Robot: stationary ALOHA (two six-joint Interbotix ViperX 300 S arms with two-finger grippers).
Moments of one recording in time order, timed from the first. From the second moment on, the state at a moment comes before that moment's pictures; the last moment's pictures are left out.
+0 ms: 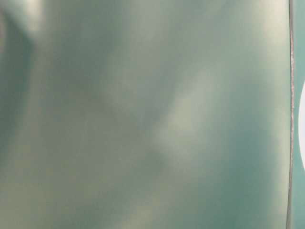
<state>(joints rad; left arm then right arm) 0.00 -1.00 1.16 0.01 -0.20 0.00 0.00 -0.92 1.17 0.01 -0.26 0.01</state>
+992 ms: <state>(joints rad) 0.00 -0.99 1.16 0.01 -0.19 0.00 0.14 -0.50 1.27 0.18 -0.58 0.01</state>
